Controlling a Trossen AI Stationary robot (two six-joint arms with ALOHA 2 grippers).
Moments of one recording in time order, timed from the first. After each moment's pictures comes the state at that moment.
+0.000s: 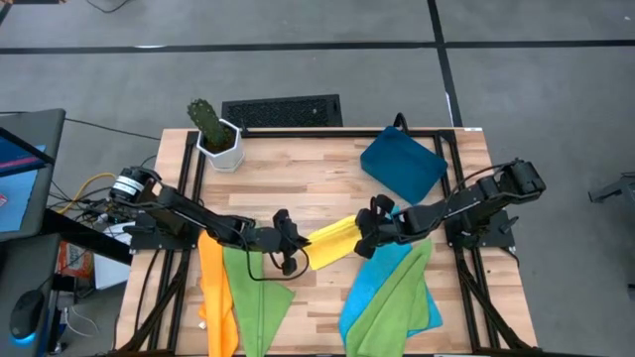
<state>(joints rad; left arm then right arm) -0.28 1.61 0.68 0.39 -0.33 -0.37 0.25 1.54 0.74 -0.26 0.50 0.46</state>
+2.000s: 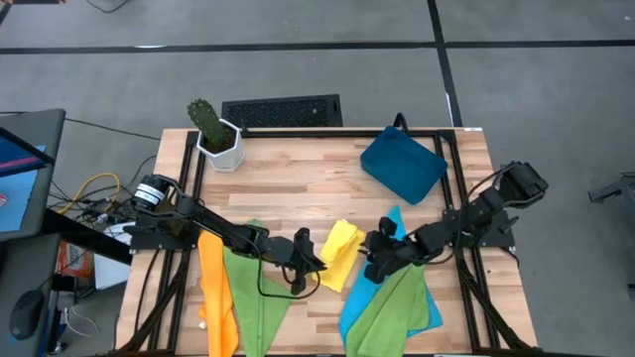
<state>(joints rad) -0.31 1.79 0.83 0.54 -0.11 -0.37 0.47 1.55 0.63 -0.04 0.49 0.63</state>
